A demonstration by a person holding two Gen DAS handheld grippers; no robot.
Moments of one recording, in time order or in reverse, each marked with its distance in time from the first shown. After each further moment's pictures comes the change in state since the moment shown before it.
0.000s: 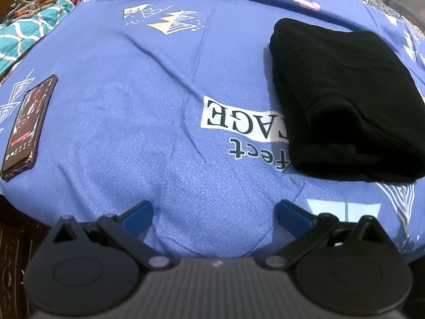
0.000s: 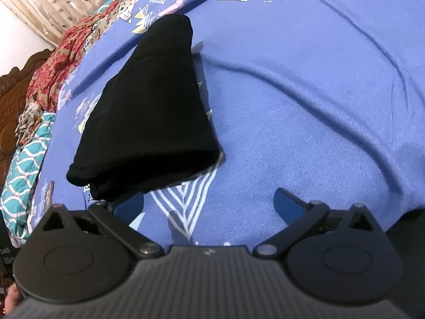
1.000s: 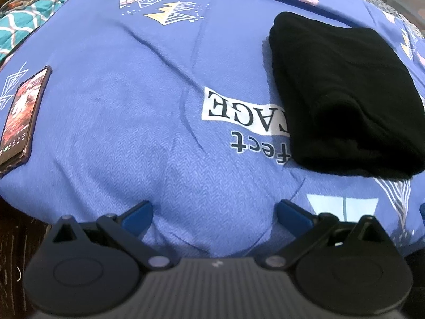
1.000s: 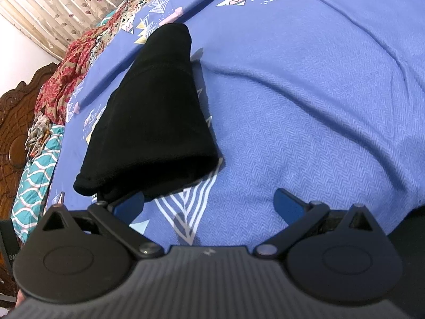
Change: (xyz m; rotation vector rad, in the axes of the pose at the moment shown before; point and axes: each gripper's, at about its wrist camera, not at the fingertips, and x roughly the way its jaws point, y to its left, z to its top) left arm 0.005 0.007 0.005 -0.001 0.045 -0.040; right arm -0.005 -0.019 0.005 0.031 -0.023 0.064
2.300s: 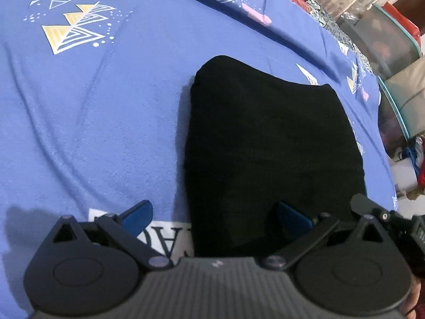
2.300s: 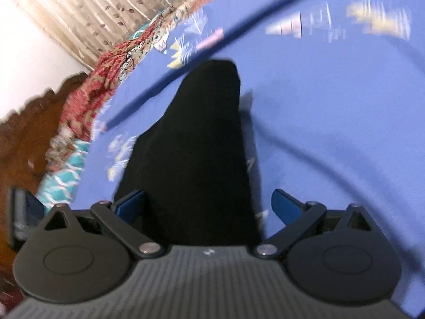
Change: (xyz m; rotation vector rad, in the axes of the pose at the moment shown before) left arm 0.058 -0.013 0.109 -0.065 0.033 -0.426; right arm 0.059 0.017 0.062 -0.023 -0.039 0.194
